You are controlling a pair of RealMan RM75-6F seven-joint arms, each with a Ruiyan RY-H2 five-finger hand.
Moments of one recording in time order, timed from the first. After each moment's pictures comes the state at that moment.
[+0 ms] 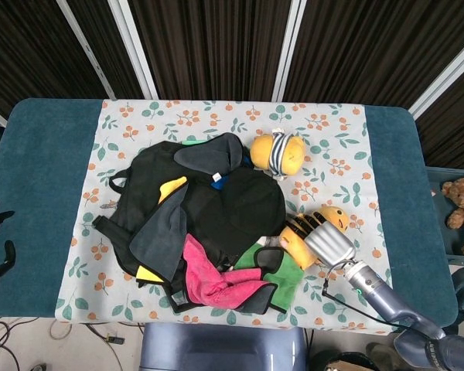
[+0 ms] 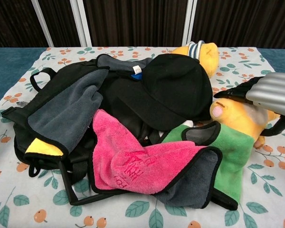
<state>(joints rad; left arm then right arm) -0.08 -1.15 -0.10 -1.62 1.43 1.54 0.02 0.55 -1.39 0.05 -1.35 -1.66 1.02 -0.34</state>
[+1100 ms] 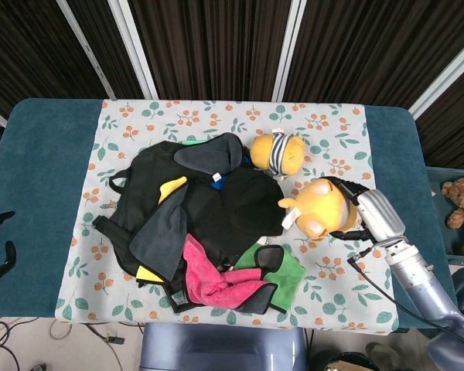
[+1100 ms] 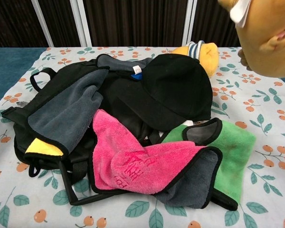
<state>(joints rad) -0.07 -1.14 -0.11 -1.63 1.42 1.53 0.01 0.49 -1.06 0.17 -1.66 -1.57 1.26 0.63</state>
